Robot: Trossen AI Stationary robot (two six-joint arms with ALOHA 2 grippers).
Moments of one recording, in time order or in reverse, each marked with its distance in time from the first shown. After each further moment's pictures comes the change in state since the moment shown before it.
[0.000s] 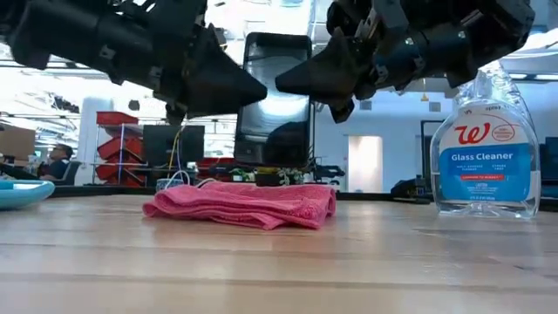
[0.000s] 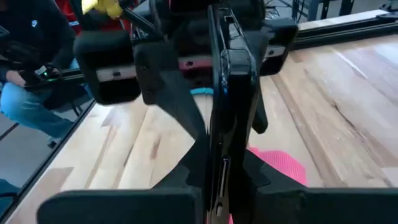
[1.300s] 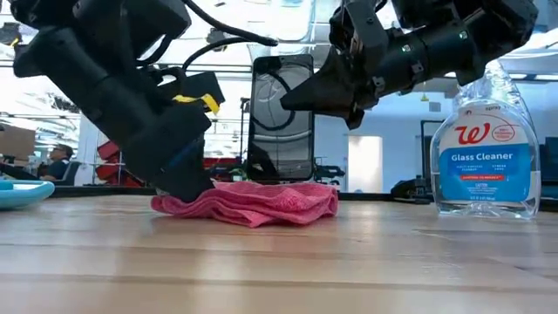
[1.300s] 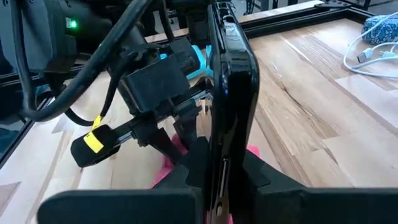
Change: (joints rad) left arm -0.030 0.138 0.205 -0.772 0.073 -0.287; right arm 0.002 -0.011 -0.001 -0.091 0.185 0.055
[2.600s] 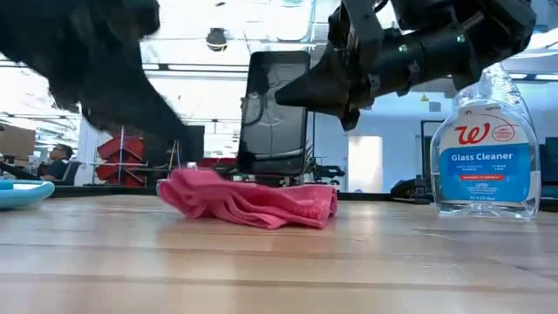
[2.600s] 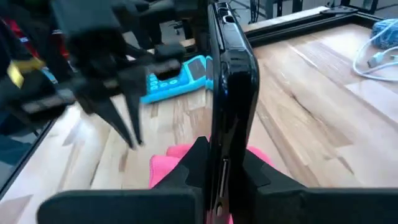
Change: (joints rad) left arm -0.219 -0.191 -0.057 0.090 -0.214 -0.089; right arm 0.002 0.008 -0.001 0.060 -0.010 0.018
